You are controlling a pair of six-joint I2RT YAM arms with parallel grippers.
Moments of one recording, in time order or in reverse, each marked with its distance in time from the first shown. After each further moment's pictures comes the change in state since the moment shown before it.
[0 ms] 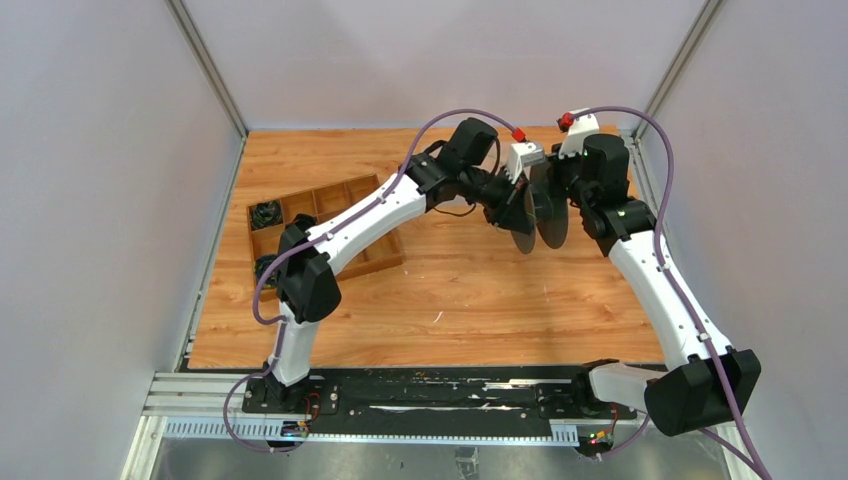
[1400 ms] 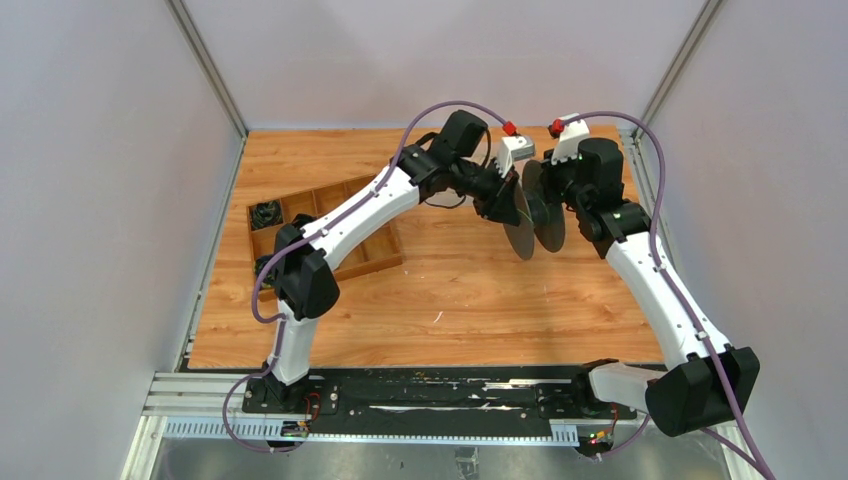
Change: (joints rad) left arm 0.043 0.005 0.042 -0.087 -0.012 0.110; right arm 0.017 0.000 -0.028 0.012 -0.061 -0.030
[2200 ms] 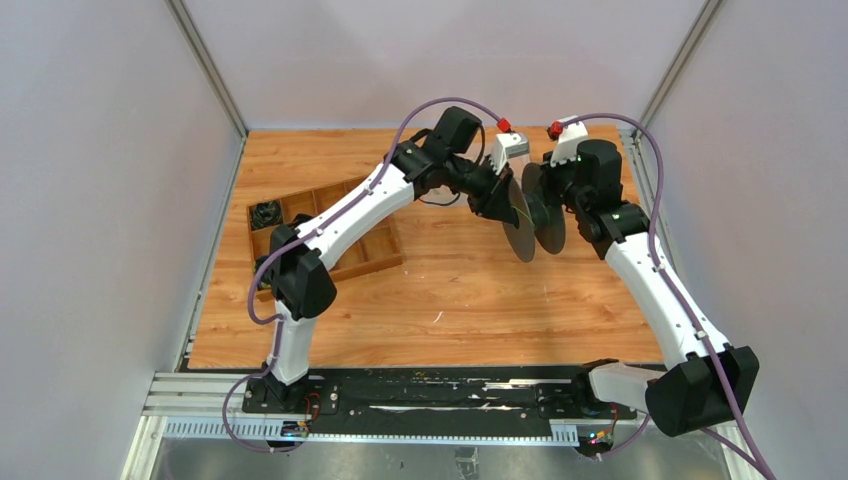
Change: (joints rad) left arm 0.021 -0.014 0.004 -0.043 0.006 0.021; right arm 0.000 0.000 -0.014 -0.002 0.000 -0.004
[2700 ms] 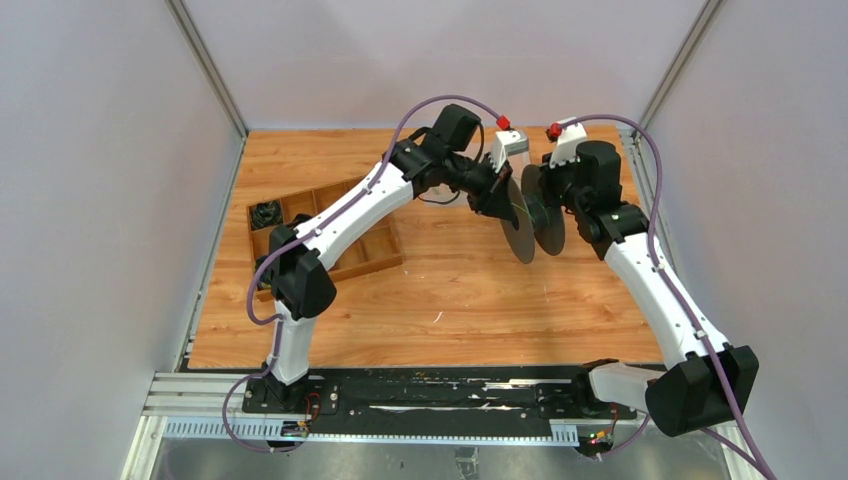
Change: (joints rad) left arm 0.004 -0.003 0.007 -0.006 0.010 0.000; right arm 0.000 0.000 -0.006 0.001 -0.002 -0.001
